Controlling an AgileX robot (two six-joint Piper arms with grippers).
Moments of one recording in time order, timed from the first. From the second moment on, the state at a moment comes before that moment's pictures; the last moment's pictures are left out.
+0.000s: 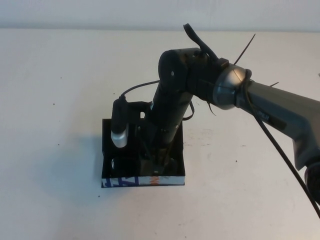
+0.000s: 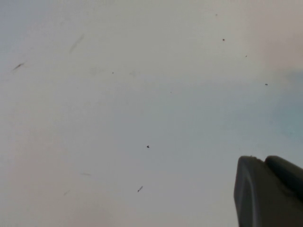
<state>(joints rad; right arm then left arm) 0.69 2.20 -1.91 0.35 1.22 -1.04 0.03 -0.01 0.03 0.07 0.39 0.03</state>
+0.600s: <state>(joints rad) 0.69 2.06 -1.99 0.34 1.23 -0.74 0.03 -0.01 0.03 0.07 0.39 0.03</state>
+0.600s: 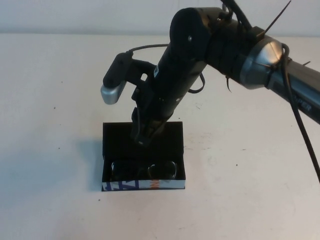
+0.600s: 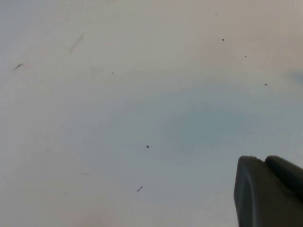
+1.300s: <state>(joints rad) 0.59 2.04 -1.99 0.40 1.23 -0.72 0.03 -0.01 0.03 0.10 0.38 0.03</state>
